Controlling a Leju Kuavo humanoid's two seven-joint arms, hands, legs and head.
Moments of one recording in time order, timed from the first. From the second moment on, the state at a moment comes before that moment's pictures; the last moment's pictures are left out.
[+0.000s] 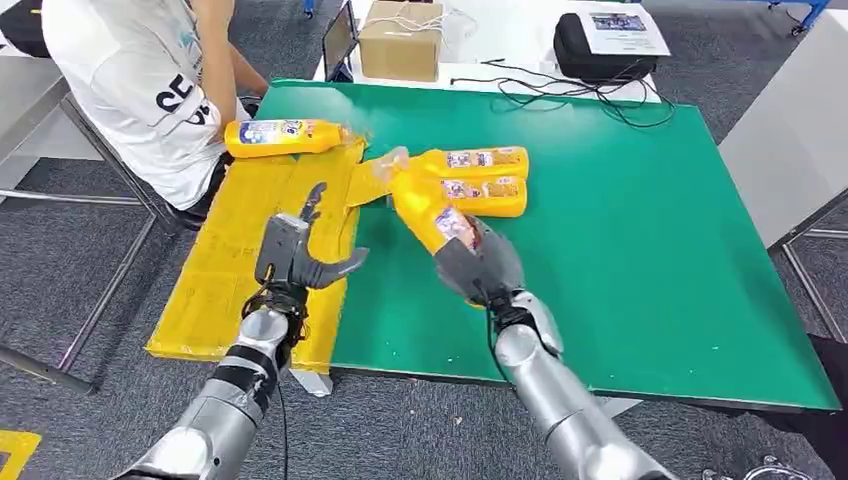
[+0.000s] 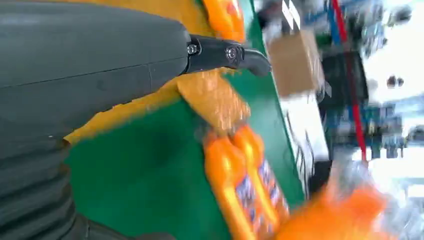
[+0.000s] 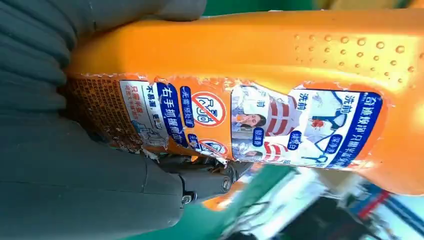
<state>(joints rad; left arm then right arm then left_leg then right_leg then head) -0.50 -0.22 -0.11 -0.76 -0.21 0.09 -0.46 -0.52 0.17 0.36 -0.82 0.64 -0.29 -0.23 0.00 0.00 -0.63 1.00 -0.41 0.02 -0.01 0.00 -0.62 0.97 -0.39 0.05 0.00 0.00</state>
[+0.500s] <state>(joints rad) -0.53 -0.24 -0.12 -0.74 0.12 -0.34 -0.37 -0.50 0.23 0.41 -0.86 0.67 -0.32 -0.30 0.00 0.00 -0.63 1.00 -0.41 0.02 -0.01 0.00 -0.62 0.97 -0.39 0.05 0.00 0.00</state>
